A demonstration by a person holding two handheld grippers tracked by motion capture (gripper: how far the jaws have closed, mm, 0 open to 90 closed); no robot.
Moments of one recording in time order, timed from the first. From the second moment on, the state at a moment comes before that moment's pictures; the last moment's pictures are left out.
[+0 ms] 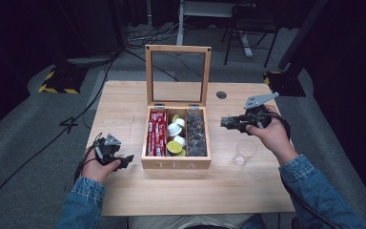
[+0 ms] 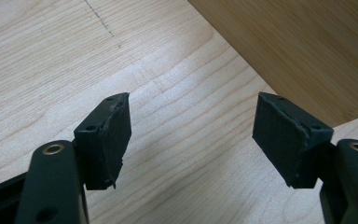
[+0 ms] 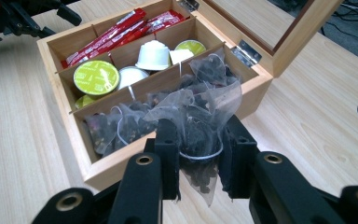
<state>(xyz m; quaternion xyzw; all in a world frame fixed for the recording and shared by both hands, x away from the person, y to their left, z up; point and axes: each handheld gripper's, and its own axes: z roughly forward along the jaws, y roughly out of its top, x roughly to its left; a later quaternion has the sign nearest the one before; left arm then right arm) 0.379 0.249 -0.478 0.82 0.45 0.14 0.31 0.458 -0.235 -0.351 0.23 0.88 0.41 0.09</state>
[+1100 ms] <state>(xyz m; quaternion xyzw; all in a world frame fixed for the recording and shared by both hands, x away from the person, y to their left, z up) 0.379 0.251 -0.481 0.83 0.45 0.14 0.30 0.406 -0.284 -0.373 0.29 0.88 0.37 0.11</state>
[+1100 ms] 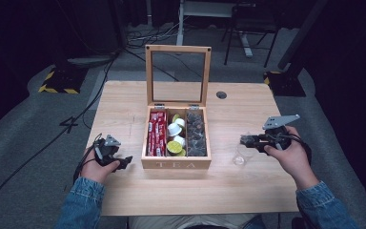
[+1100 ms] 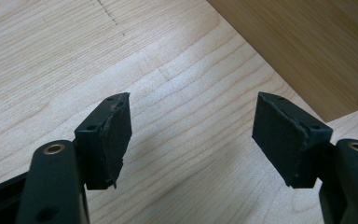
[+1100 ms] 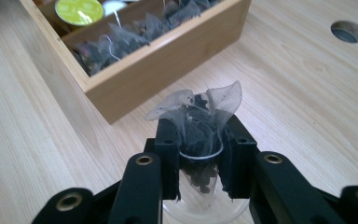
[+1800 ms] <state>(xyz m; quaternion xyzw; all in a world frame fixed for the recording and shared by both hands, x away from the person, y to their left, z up) 0.381 0.249 -0.483 0.83 0.45 0.13 0.30 0.412 -0.280 -0.390 0.30 0.90 0.29 0.09</state>
